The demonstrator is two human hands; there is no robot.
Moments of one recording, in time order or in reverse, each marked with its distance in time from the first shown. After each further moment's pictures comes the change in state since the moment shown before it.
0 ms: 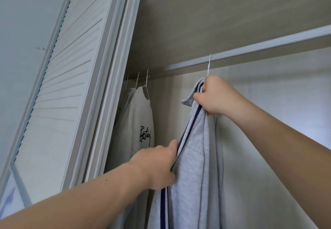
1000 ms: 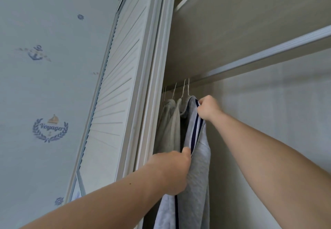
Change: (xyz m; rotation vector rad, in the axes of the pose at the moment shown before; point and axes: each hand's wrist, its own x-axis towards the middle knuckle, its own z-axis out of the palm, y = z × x) left_hand -0.005 -0.056 -0.011 0.234 -0.052 -0.230; right_hand 0.123 -0.029 0.171 0.336 -0.103 0.079
